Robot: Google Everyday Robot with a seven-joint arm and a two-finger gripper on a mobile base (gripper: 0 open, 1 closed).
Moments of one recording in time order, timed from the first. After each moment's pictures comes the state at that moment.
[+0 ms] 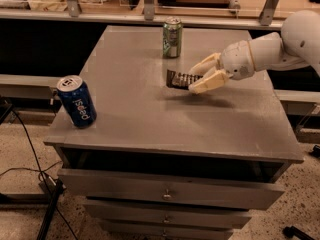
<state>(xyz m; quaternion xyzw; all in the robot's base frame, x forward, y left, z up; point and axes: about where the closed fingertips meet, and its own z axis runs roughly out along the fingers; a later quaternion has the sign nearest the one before) 0.627 -0.116 0.861 -0.59 0.62 0.30 0.42</state>
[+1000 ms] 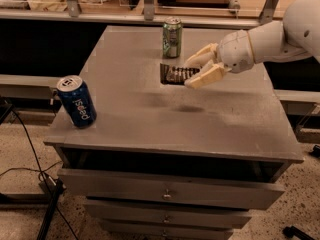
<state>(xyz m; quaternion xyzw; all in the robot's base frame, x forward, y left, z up) 0.608 -0.097 0.898 -0.63 0.57 0.28 0.45</state>
